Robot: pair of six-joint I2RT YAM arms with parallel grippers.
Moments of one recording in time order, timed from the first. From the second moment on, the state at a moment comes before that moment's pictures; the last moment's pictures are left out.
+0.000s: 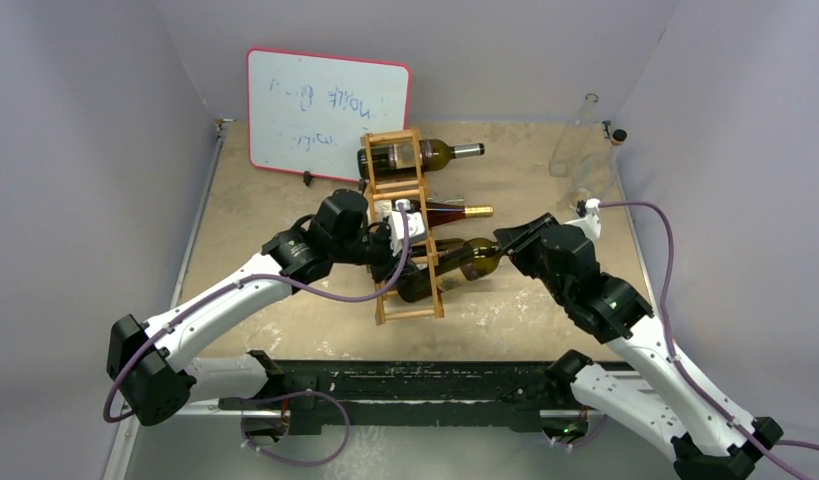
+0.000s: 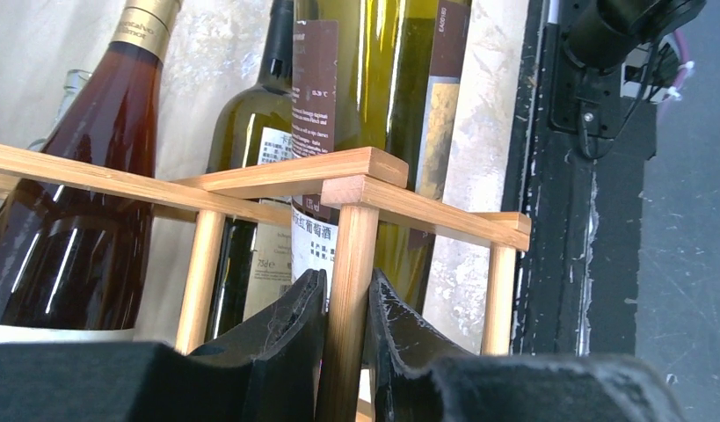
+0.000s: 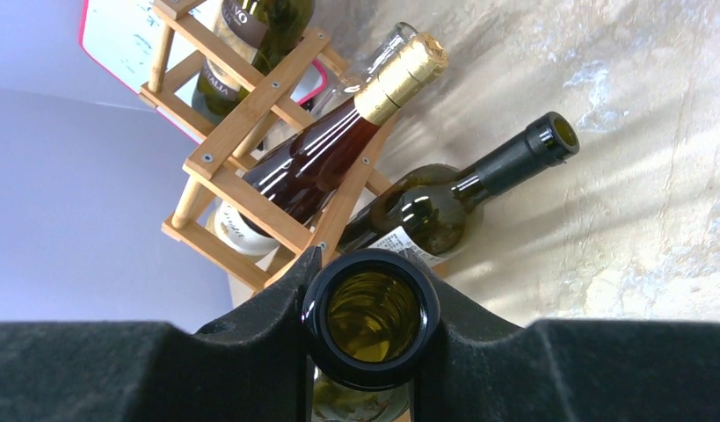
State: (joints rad) left arm -0.76 1.21 1.04 -0.38 0.49 0.28; right arm 0.63 0.73 0.85 -0.62 0.42 1.20
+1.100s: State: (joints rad) left arm -0.77 1.22 1.04 -0.37 0.52 0.29; right arm 0.63 0.62 0.84 -0.90 0.70 1.52
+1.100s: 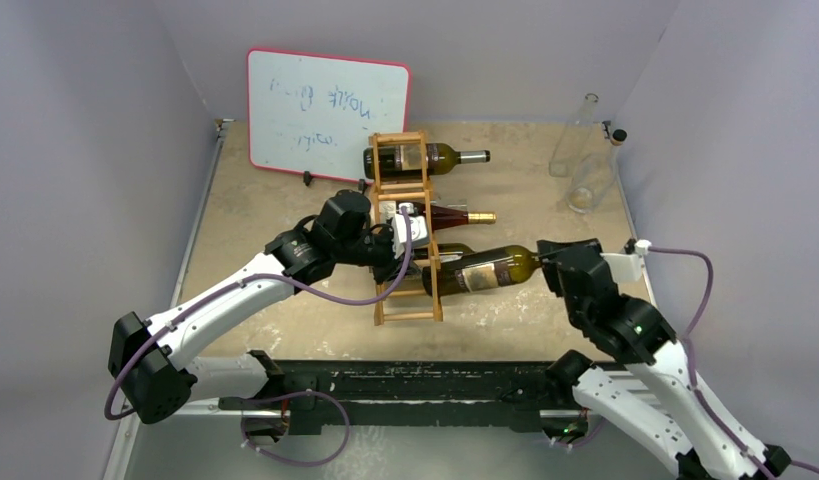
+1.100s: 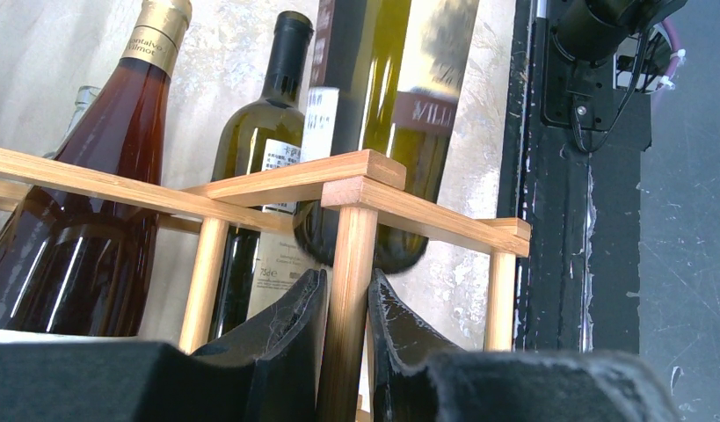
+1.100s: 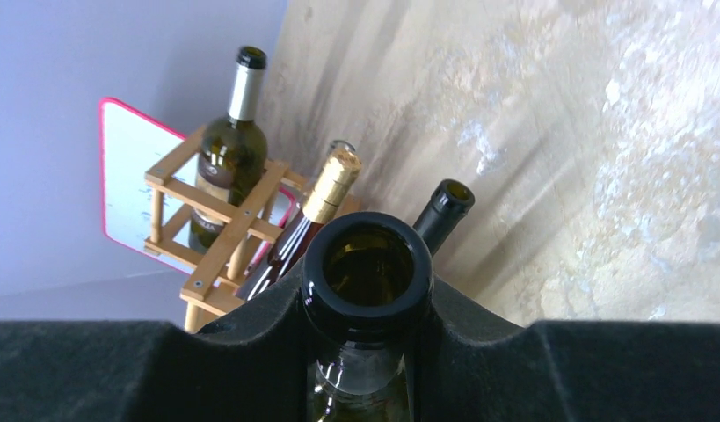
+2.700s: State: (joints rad) left arm -0.74 1.17 1.16 -0.35 0.41 0.11; right arm 0.29 1.10 1.30 -0.71 0.84 0.39
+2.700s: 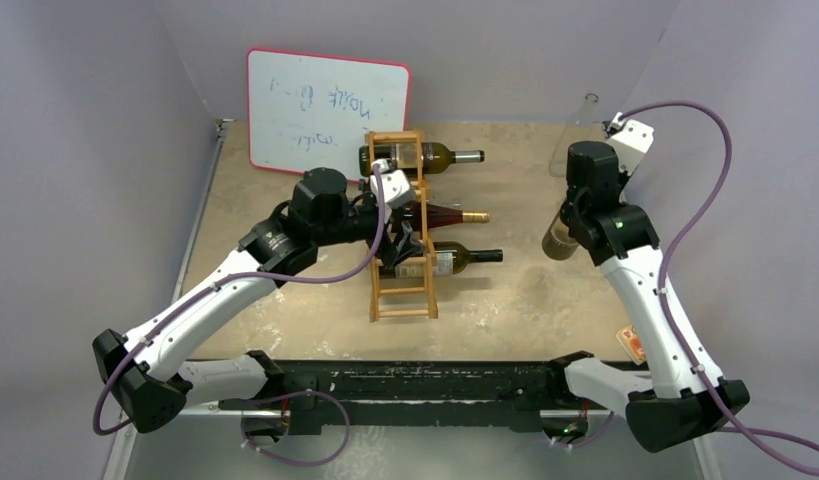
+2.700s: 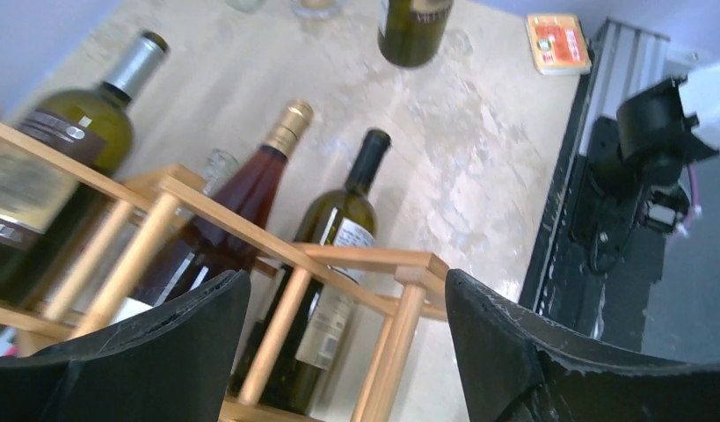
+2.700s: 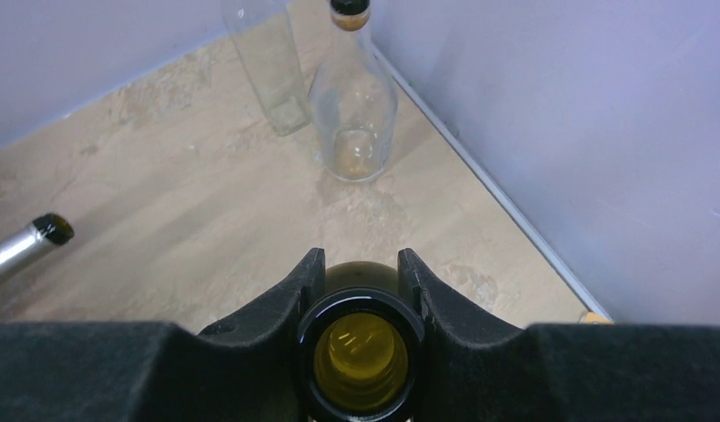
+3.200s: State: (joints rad) left arm -0.74 1.02 1.12 -0.19 -0.03 0.07; right arm 0.01 1.15 1.19 -0.52 0.81 0.40
